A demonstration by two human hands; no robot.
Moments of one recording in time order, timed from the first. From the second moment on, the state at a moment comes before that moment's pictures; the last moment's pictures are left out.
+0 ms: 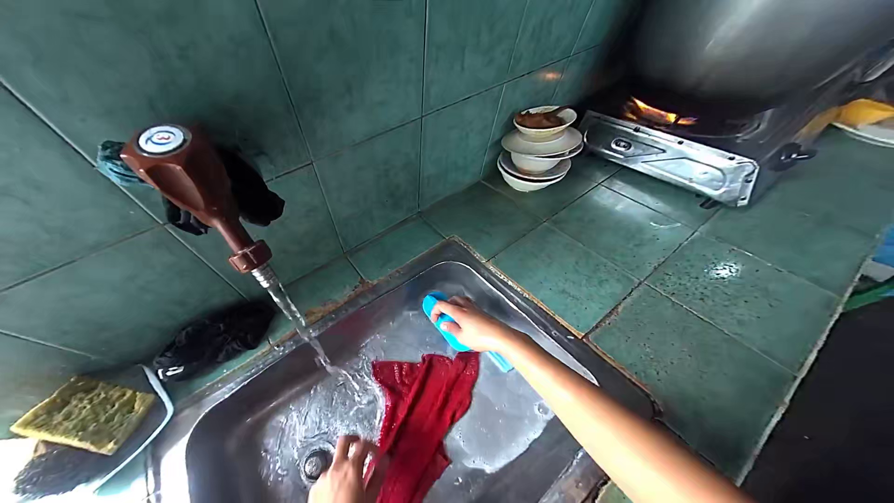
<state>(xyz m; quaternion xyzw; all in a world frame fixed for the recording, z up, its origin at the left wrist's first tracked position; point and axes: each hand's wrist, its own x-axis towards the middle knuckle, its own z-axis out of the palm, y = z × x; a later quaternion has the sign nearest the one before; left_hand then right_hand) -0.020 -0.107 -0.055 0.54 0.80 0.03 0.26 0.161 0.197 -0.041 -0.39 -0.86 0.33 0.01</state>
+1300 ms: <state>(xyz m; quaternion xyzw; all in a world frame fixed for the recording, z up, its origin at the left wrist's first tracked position) -0.049 -0.038 -0.014 0.25 0.64 0.61 0.41 0.058 0.051 -0.061 -0.39 -0.74 0.47 0.27</state>
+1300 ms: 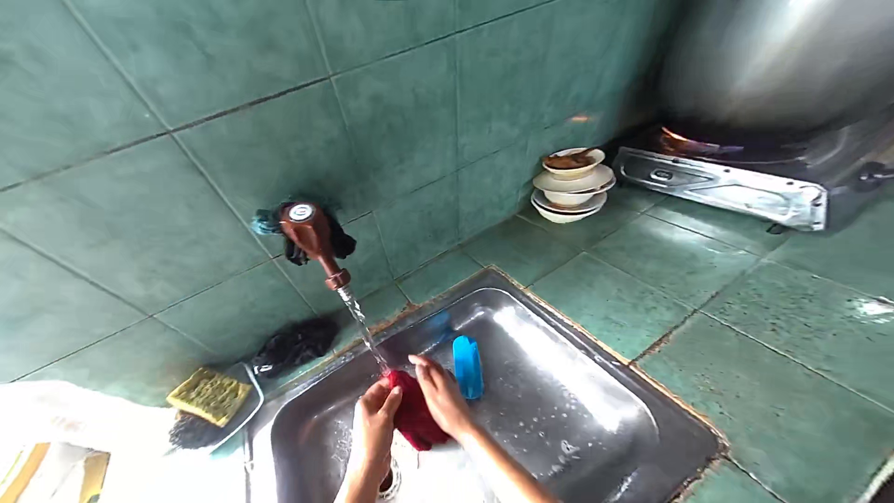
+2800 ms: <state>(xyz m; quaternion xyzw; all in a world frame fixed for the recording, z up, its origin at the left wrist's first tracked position) -0.089 -0.003 0.006 0.07 0.50 0.79 0.35 -0.016 0.041 0.018 -0.16 -0.46 0.71 0.50</state>
